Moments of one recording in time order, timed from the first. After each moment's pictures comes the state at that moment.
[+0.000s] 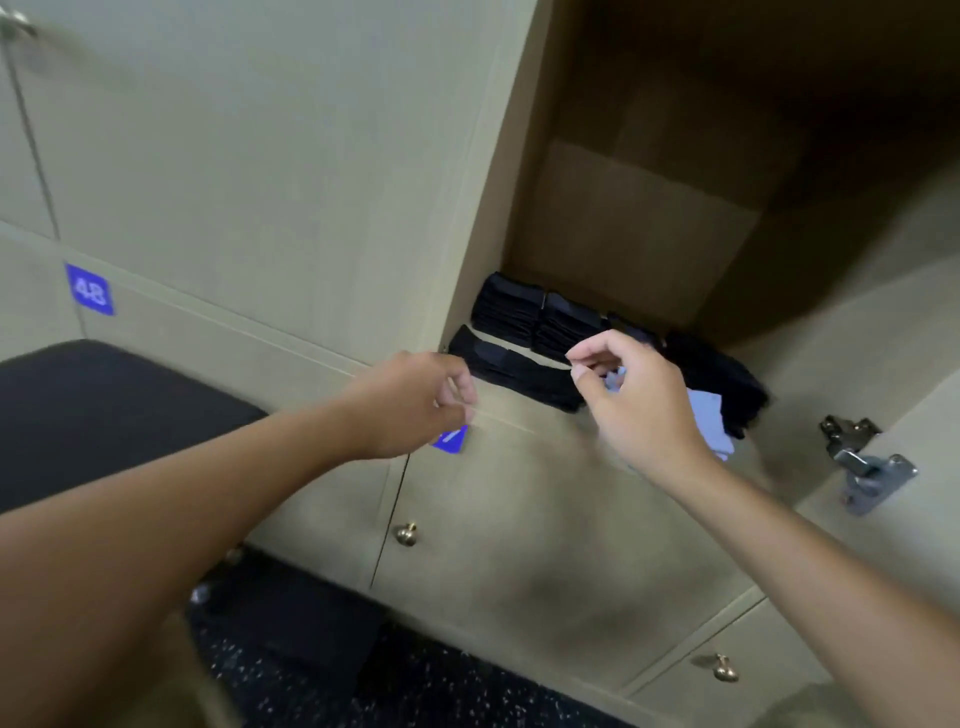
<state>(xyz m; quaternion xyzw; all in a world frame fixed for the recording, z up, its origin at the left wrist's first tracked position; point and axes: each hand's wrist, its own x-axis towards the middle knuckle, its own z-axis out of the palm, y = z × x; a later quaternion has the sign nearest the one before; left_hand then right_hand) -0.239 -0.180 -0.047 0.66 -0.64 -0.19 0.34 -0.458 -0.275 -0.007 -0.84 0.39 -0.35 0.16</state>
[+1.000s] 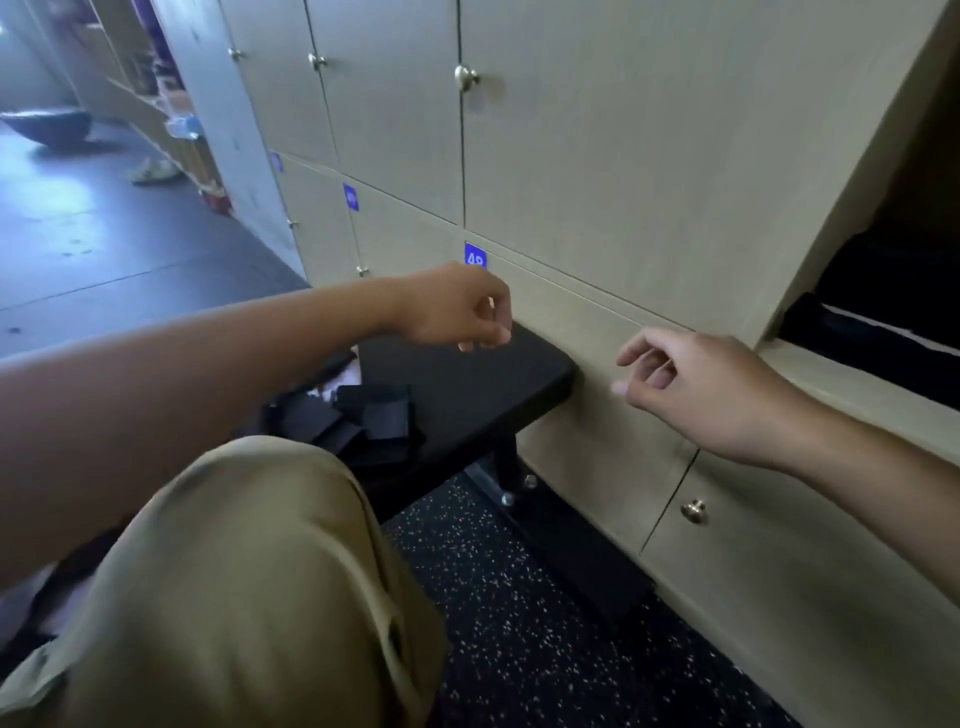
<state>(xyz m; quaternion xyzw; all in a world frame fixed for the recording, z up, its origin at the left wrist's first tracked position) -0.107 -0.011 -0.011 0.84 -0.51 -0.12 0.12 -0.324 -0.184 -0.039 -0.95 0.18 -0.10 0.24</state>
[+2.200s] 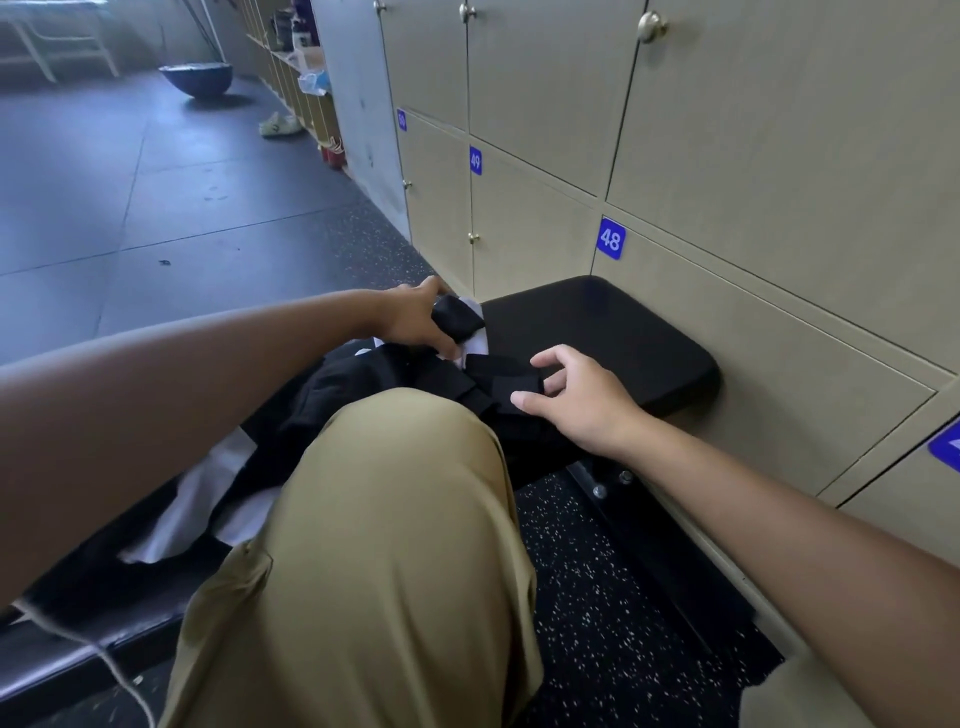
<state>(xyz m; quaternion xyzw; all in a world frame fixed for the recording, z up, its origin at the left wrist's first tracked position) -0.003 0.135 -0.084 0.95 -0.24 -0.19 0.12 -0.177 -0.049 -0.125 -0.90 0.13 -0.01 0.42</state>
